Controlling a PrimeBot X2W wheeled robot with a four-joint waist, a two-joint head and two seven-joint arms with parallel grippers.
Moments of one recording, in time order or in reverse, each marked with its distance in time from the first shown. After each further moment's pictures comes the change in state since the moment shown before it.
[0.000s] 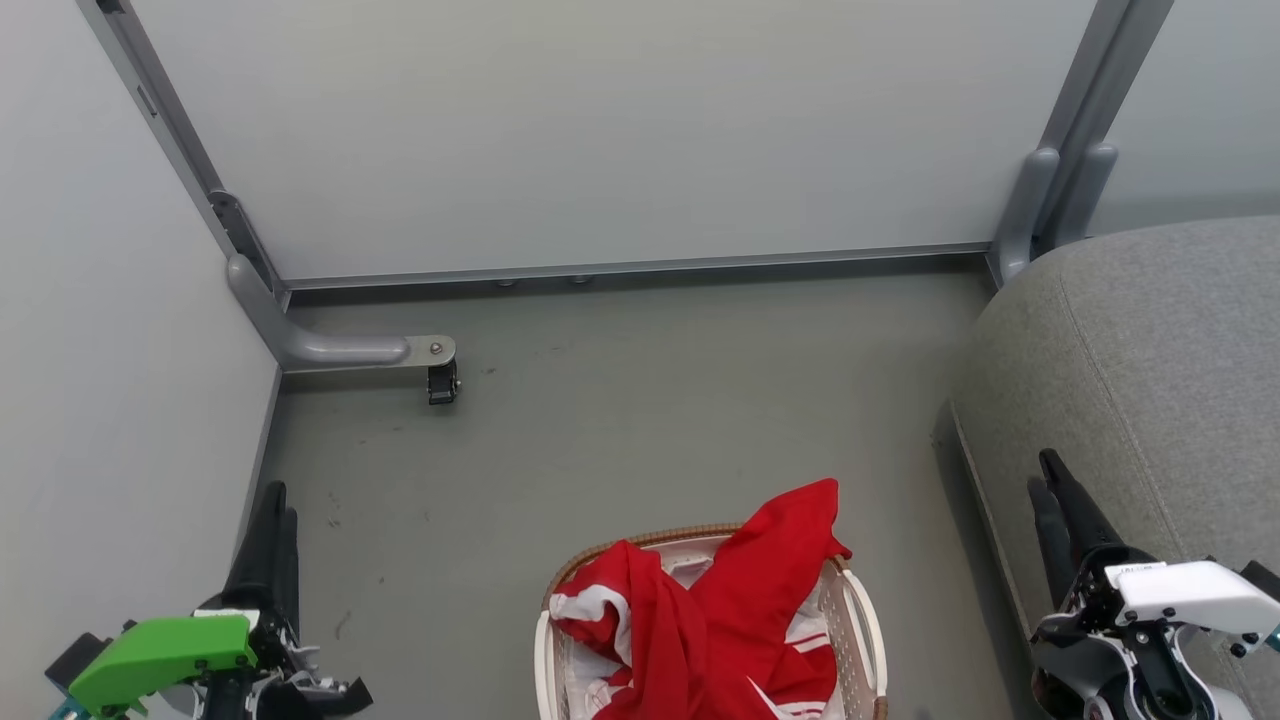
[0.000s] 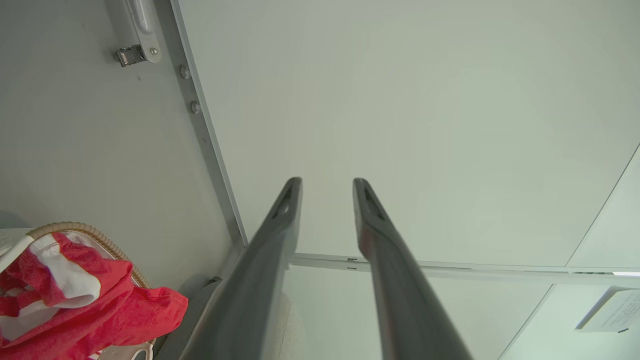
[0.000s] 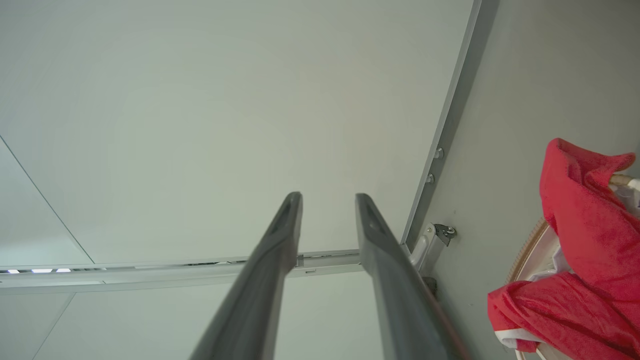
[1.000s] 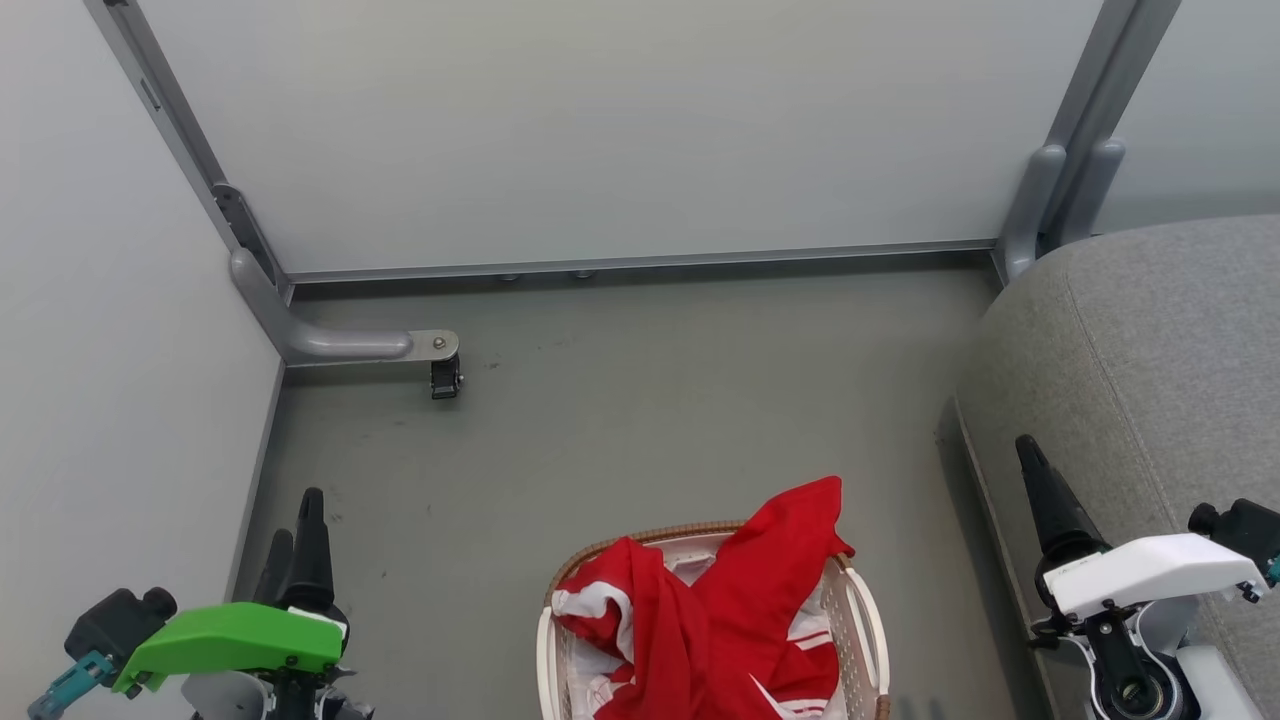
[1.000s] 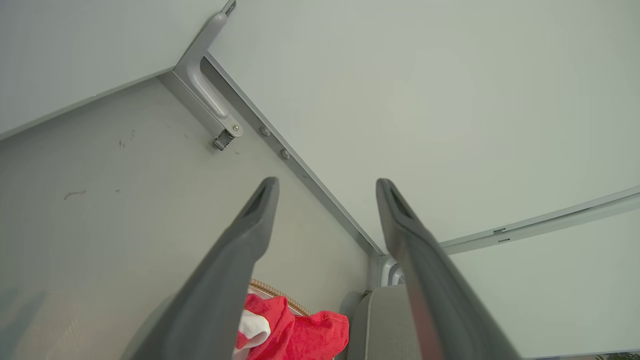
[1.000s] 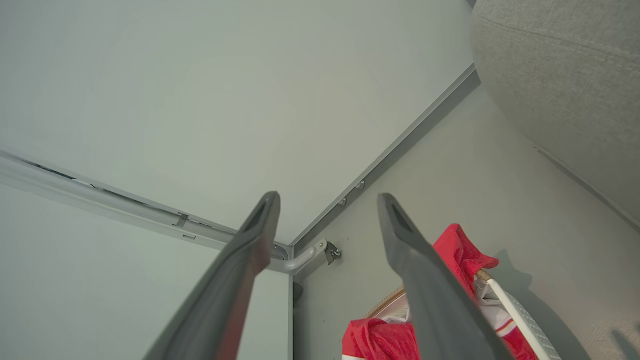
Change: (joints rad) left arm 0.000 0.018 -0.083 0.050 0.563 0.034 -0.128; right arm -0.031 -0.074 0.099 0.041 -0.506 0.000 -0.129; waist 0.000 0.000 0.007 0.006
